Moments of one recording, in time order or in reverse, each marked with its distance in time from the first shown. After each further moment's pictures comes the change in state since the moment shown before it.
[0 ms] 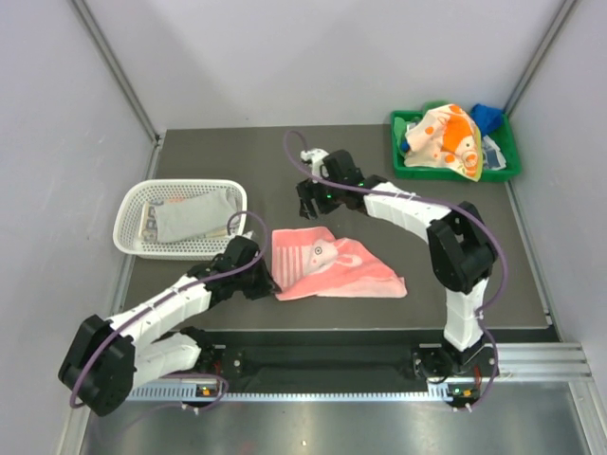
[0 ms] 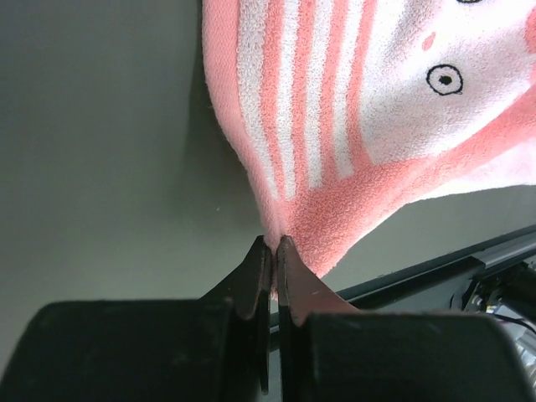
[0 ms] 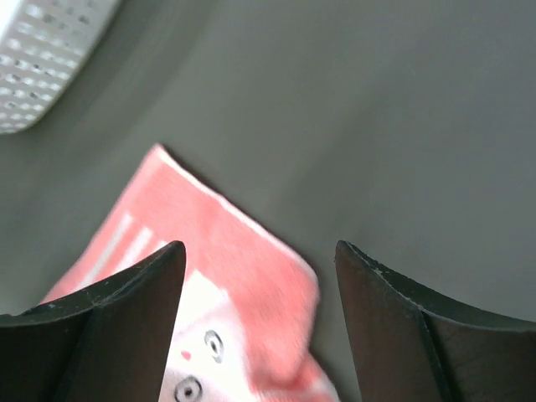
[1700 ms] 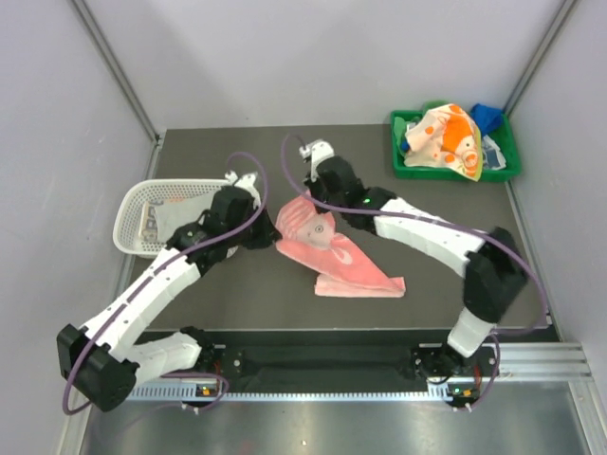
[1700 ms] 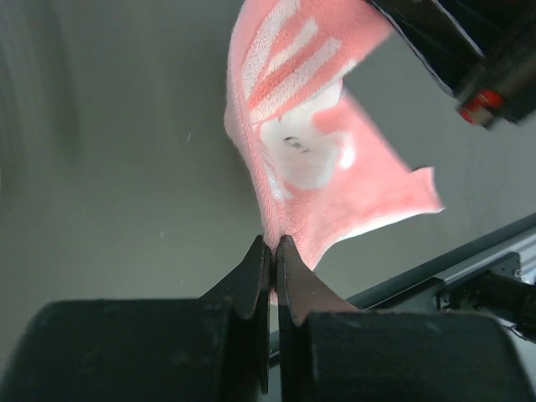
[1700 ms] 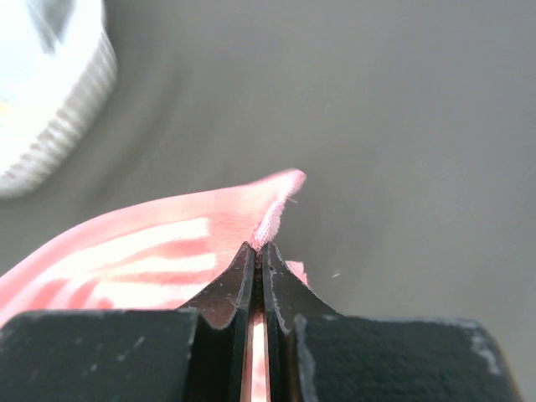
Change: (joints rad) left arm 0.025 0.018 0.449 -0.207 -0.087 0.269; right arm 0.192 -0.161 -0.037 0.020 0.444 0.006
